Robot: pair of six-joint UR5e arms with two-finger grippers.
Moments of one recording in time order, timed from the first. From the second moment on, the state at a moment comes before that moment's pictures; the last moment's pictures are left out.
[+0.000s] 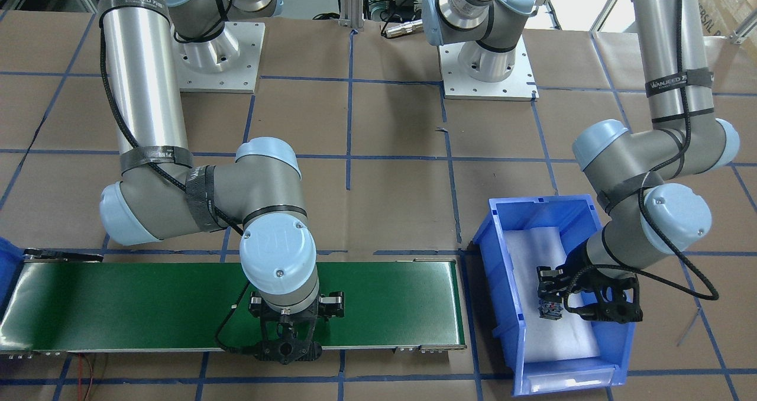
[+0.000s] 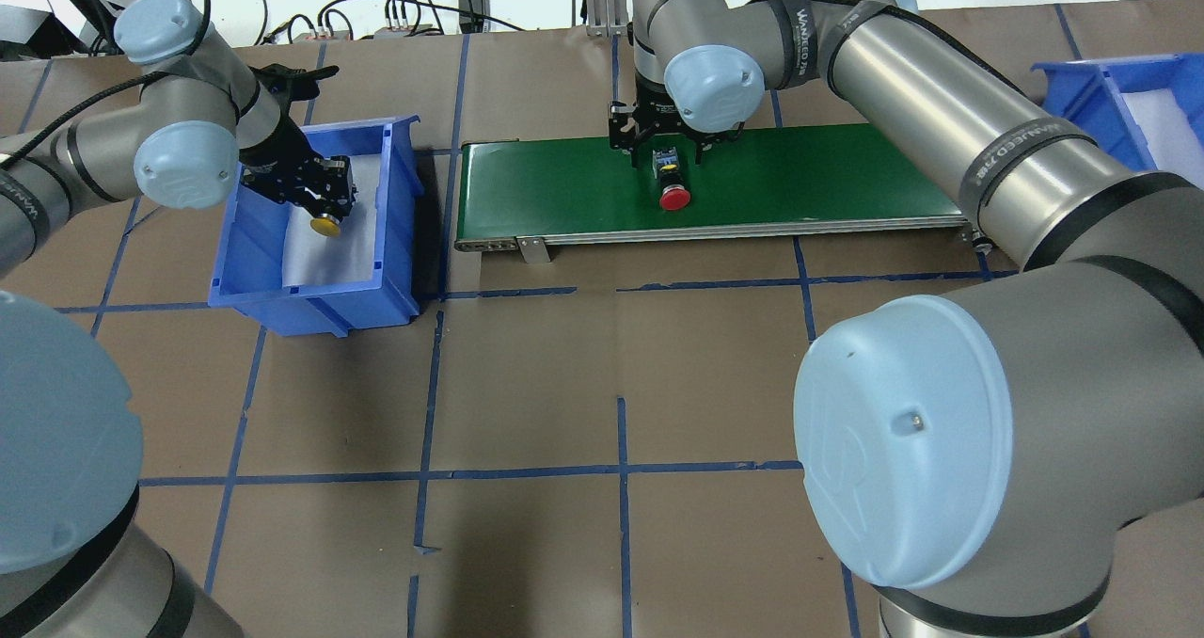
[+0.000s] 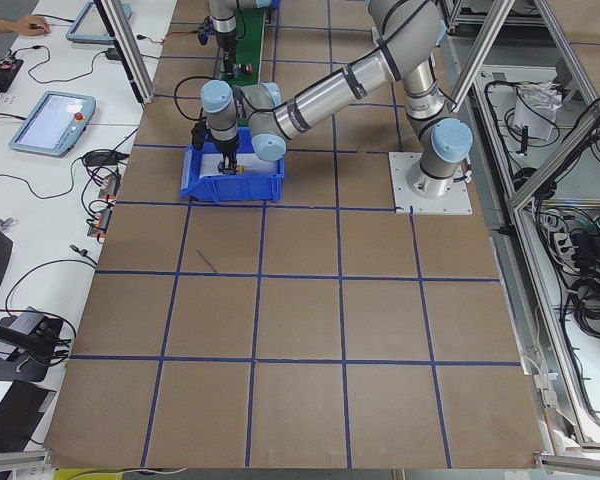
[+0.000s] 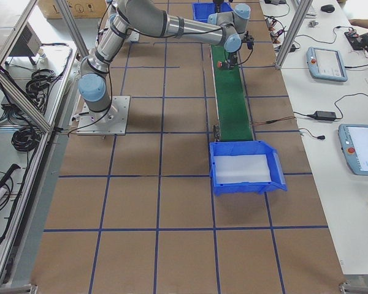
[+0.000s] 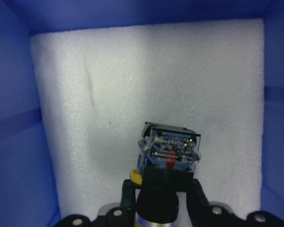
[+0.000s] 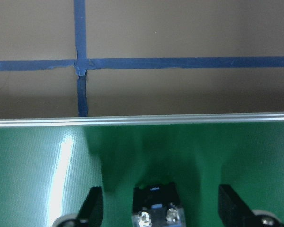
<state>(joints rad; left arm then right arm) -1.33 -2.05 -1.61 -1.03 1.50 0.26 1.80 -0.85 1.19 -1.91 -1.58 0.24</state>
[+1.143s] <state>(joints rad) -1.52 -1.91 -1.38 -1.29 1.54 0.01 1.63 -0.91 1.18 -1.80 -1.58 0.03</state>
